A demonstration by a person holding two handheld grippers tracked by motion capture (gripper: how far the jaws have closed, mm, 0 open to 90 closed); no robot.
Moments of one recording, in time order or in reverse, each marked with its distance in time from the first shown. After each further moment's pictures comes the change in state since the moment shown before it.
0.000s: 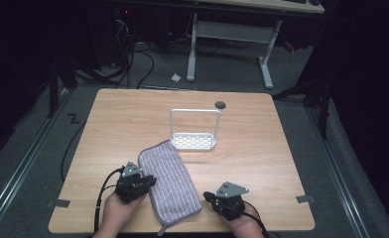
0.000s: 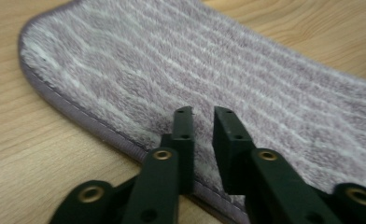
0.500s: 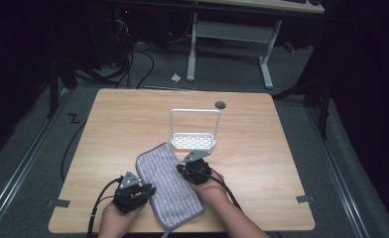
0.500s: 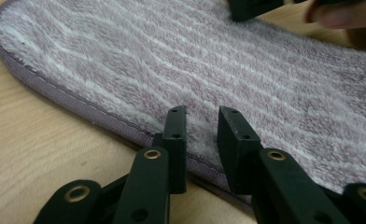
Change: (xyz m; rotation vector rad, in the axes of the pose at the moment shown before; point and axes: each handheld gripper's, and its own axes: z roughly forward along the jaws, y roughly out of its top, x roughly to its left) left arm -0.007 -0.025 -0.006 0.009 -0.018 0.005; right arm -0.018 0.081 0.106 0.054 0.045 -0.005
